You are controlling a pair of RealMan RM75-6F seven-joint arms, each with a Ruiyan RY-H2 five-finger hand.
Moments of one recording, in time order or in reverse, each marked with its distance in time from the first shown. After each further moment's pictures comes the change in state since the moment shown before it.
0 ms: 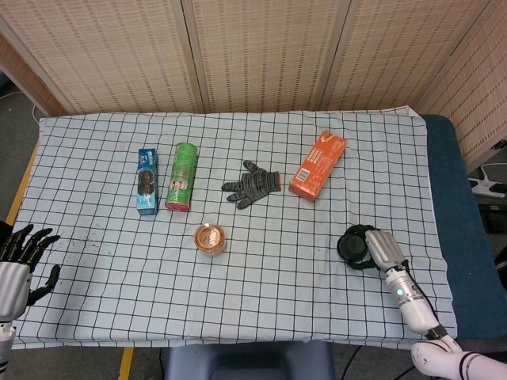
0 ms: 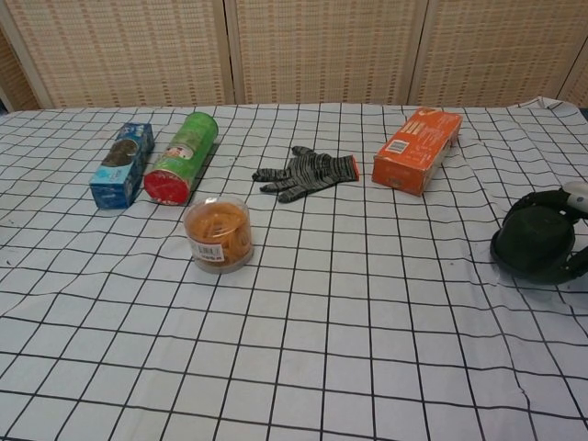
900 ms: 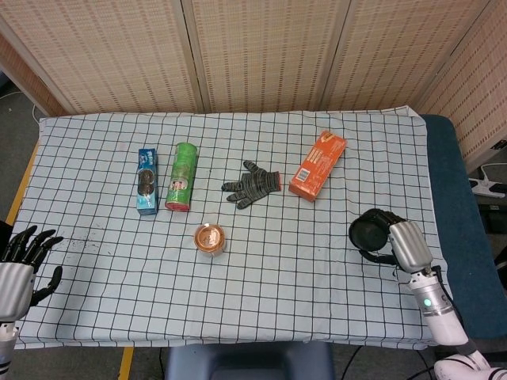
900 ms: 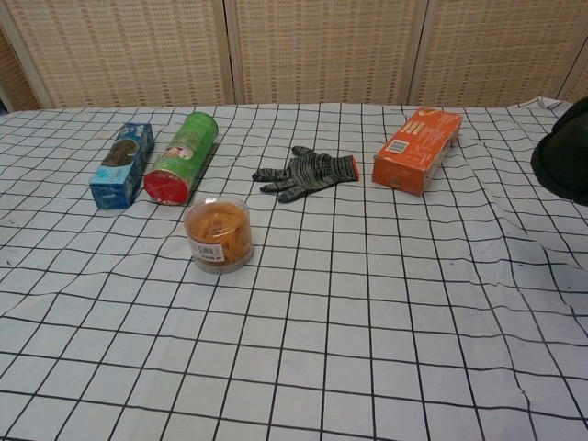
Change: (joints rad) left arm -0.001 -0.002 0.006 -0.007 0.003 -0.010 0.023; right arm -0.080 0.132 -0.003 -0.122 -0.178 0.343 0.025
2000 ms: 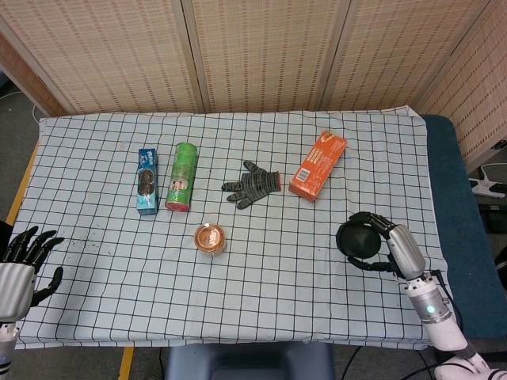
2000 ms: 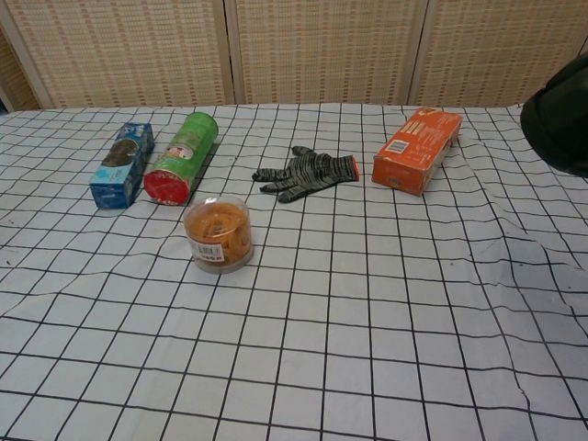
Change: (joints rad) left arm 0.000 0.000 0.002 -0.001 0.002 -0.002 0.009; right arm 0.006 -0.019 -0.034 0.046 -0.176 0.152 0.474
